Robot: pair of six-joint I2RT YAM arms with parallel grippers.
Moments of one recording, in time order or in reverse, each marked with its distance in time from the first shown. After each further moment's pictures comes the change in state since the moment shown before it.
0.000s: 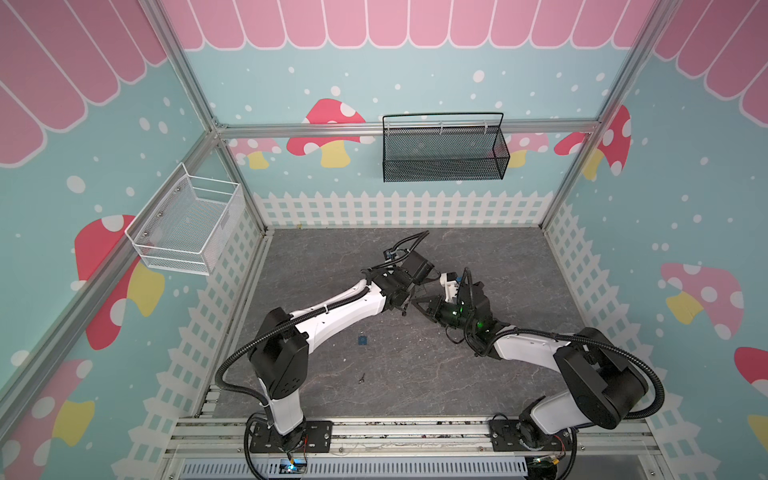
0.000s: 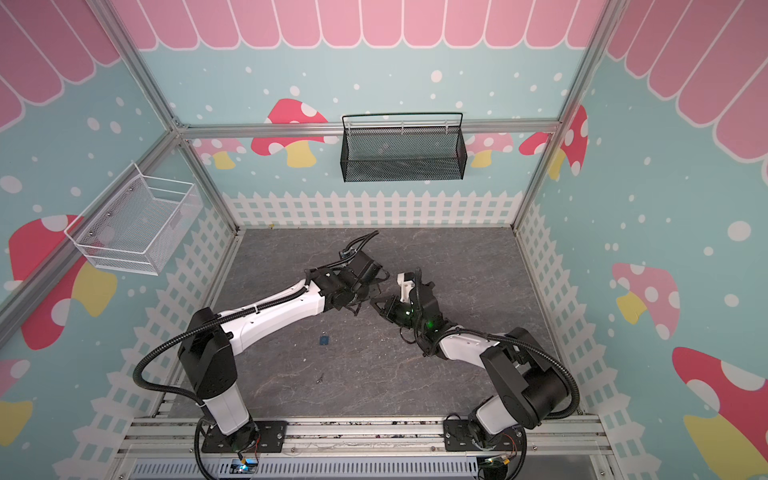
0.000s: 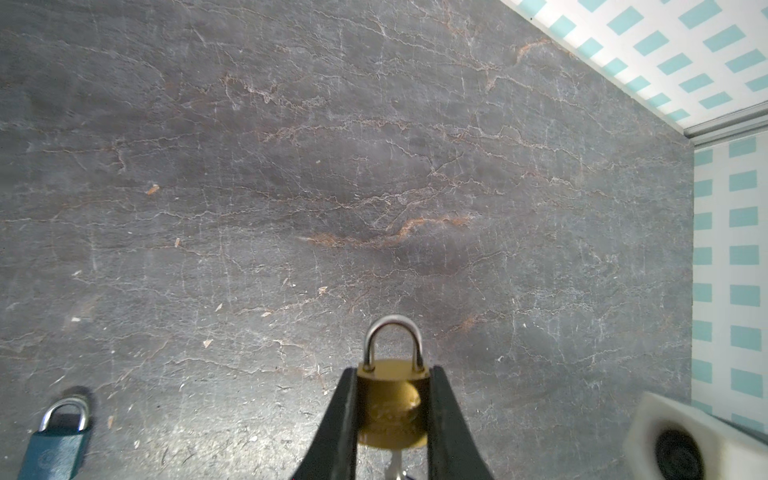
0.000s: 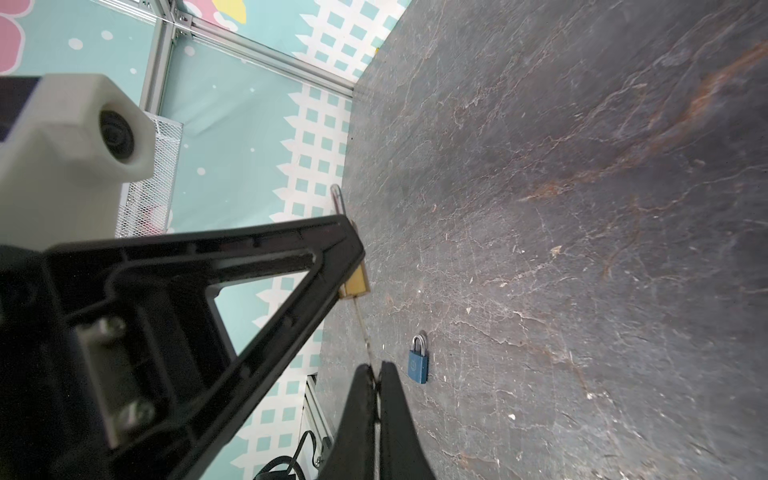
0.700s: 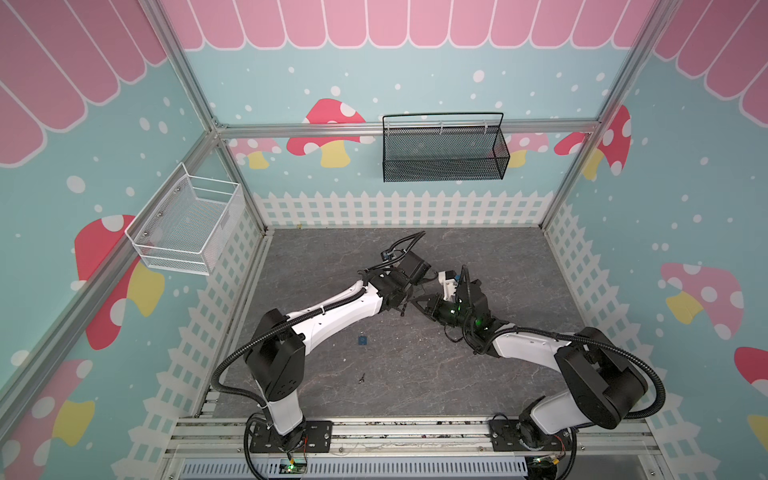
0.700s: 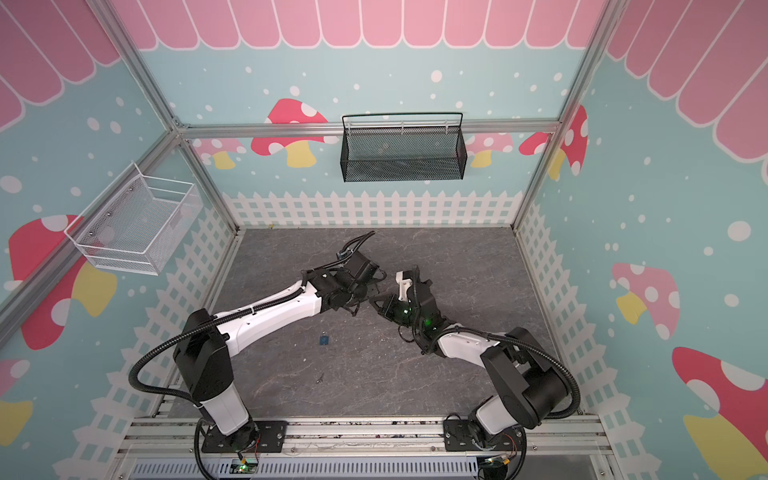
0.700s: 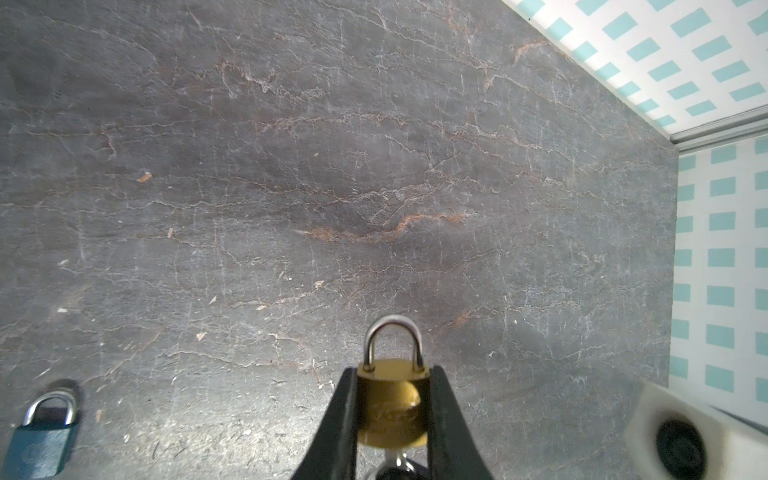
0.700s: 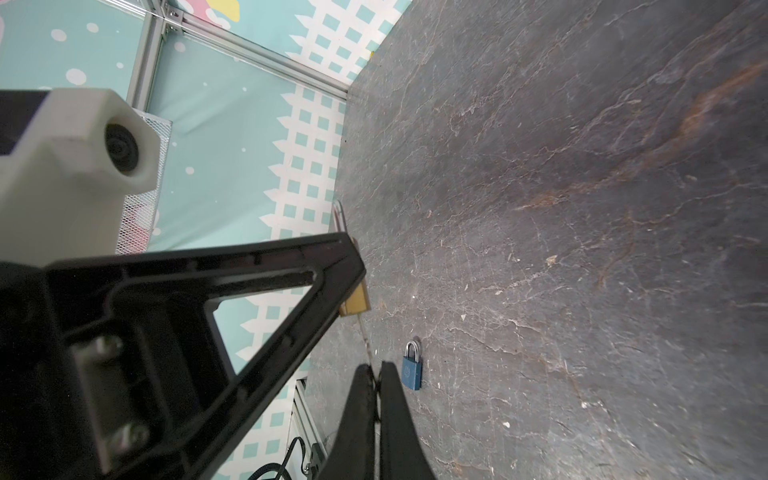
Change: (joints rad) left arm 0.008 -0.027 -0.042 0.033 0.039 -0.026; right arm 0.010 0.001 0.031 -0.053 0.034 -0.040
